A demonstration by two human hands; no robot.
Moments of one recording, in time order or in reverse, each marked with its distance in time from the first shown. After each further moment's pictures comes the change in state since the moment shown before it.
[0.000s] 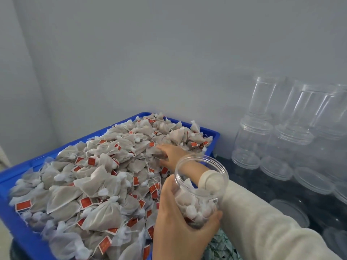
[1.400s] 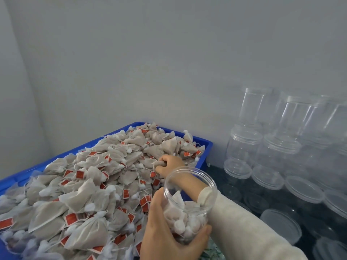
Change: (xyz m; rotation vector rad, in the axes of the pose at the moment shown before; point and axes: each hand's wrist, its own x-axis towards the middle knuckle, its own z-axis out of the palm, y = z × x) left_hand 0.006 0.006 0.001 0.006 -0.038 -0.029; right_hand -0.003 0.017 0.005 0.309 0.141 0.105
